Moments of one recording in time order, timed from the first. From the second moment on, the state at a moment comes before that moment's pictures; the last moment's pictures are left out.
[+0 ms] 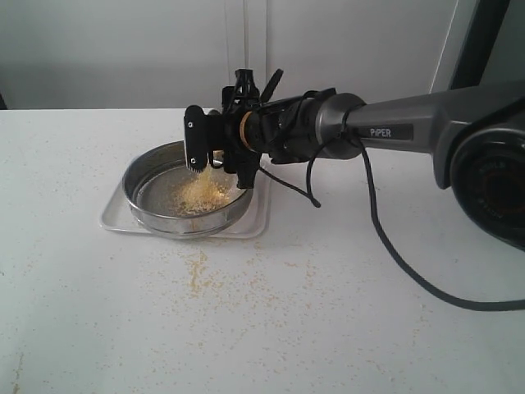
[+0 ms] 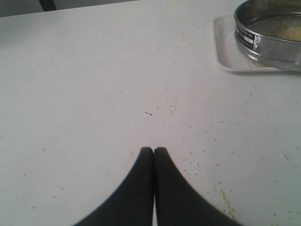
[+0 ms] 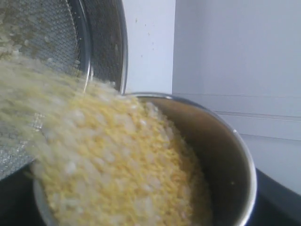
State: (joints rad) left arm 0.05 0.00 0.02 -0.09 0.40 0.18; right arm 0.60 2.23 -1.65 -1.51 0.13 0.25
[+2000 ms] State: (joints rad) left arm 0.05 0.00 0.02 -0.09 0.40 0.18; right arm 0.67 2.23 -1.65 -1.57 0.33 0.16
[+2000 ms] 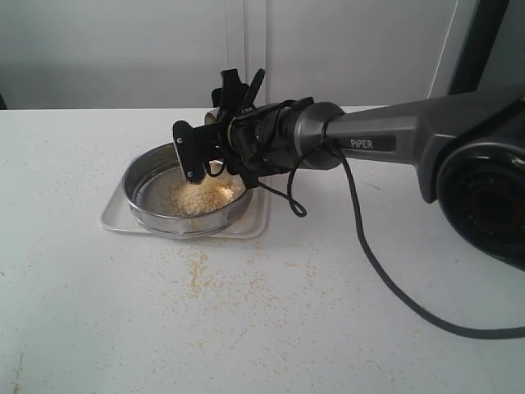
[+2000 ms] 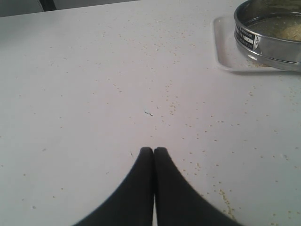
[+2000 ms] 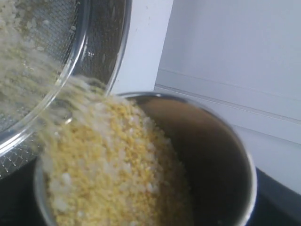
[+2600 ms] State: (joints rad) left arm 0.05 0.00 0.02 -0.09 0.40 0.18; right arm 0.70 2.23 -1.65 -1.57 0.44 0.13
